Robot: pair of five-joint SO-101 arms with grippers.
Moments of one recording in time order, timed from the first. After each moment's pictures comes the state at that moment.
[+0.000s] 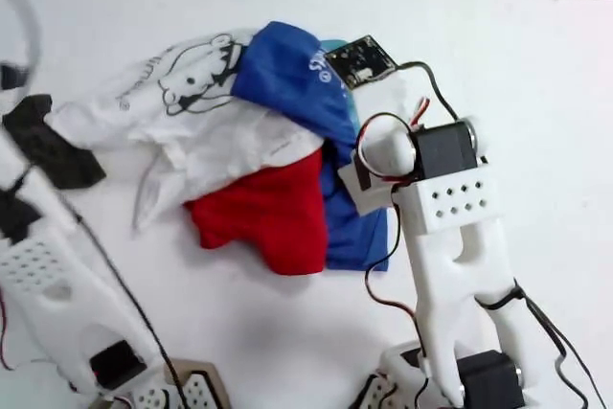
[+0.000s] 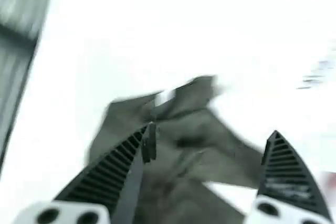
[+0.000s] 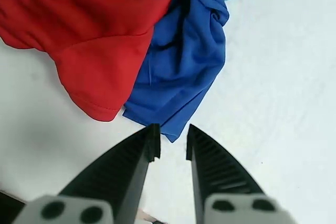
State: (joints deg) left arm -36.0 36.5 -79.9 101.4 -27.6; right arm -18.8 -21.1 2.9 100.0 14.8
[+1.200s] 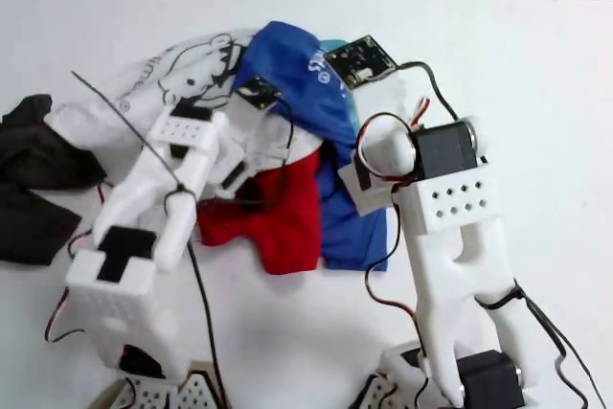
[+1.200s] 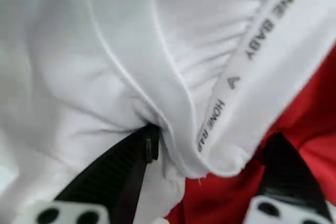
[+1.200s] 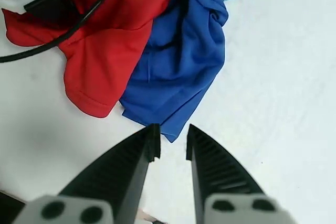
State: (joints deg) left arm 1.2 18.9 11.0 63.7 -27.2; right arm -18.8 -21.1 2.9 100.0 14.8
